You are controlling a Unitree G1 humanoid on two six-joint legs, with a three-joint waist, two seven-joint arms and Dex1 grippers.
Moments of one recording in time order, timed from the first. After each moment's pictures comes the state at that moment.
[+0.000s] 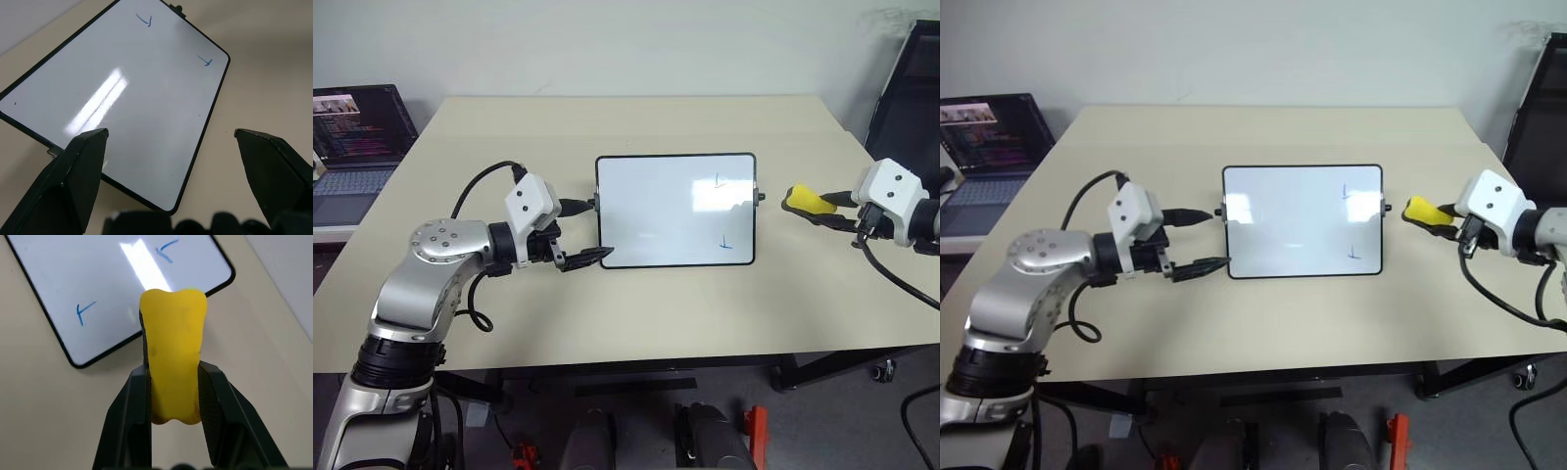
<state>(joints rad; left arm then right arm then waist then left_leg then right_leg) -0.49 0.78 0.00 -0.19 -0.39 0.47 -0.97 -0.54 -1.00 -0.10 0.07 0.13 0.25 1.05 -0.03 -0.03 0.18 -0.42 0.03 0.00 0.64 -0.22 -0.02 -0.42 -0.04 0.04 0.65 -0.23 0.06</state>
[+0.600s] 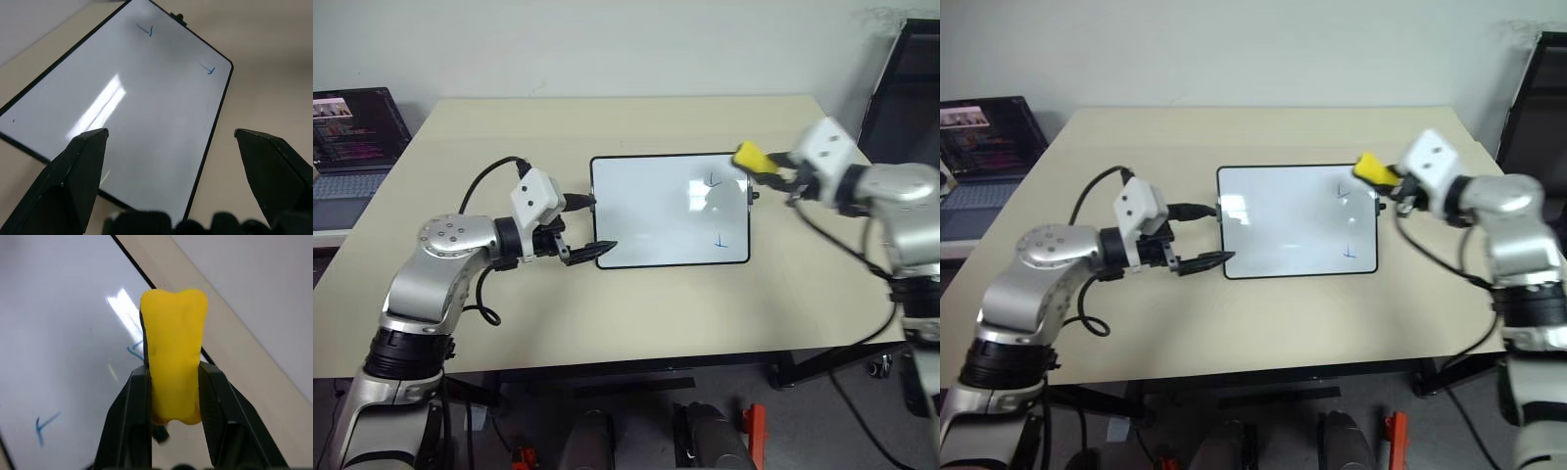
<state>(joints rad) -0.53 0.74 -0.04 -0.14 -0.35 0.43 -0.97 -0.86 -0.64 0.13 0.28 -0.04 0.28 0.81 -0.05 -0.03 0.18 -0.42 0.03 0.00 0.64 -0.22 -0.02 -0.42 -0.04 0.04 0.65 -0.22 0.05</state>
